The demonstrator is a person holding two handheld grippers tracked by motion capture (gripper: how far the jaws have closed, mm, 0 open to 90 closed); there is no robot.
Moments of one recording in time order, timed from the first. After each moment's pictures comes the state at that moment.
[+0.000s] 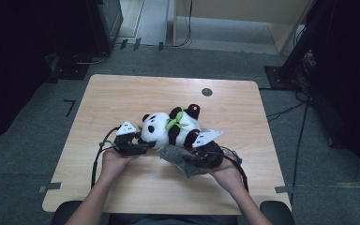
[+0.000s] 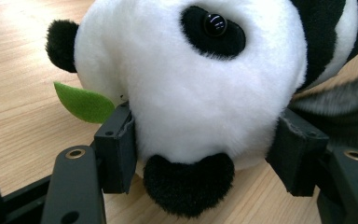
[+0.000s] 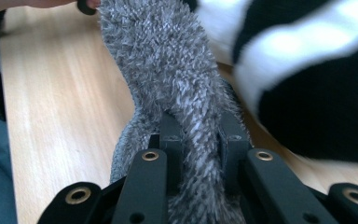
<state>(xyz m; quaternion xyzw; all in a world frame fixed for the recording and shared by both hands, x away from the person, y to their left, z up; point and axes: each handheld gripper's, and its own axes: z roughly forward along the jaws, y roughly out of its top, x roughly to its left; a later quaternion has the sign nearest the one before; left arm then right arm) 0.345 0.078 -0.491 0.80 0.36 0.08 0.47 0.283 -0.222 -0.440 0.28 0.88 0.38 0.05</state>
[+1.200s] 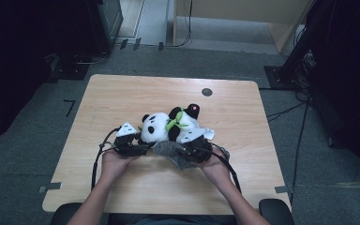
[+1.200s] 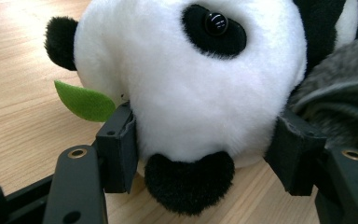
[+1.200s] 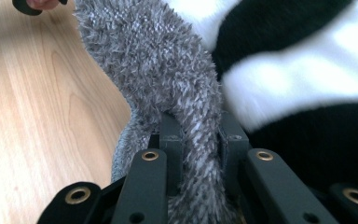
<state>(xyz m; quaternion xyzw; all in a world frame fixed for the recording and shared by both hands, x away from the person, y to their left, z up) 0.341 0.078 -0.492 0.80 0.37 0.08 0.47 0.303 -0.196 -0.453 0.29 0.88 0.35 0.11</state>
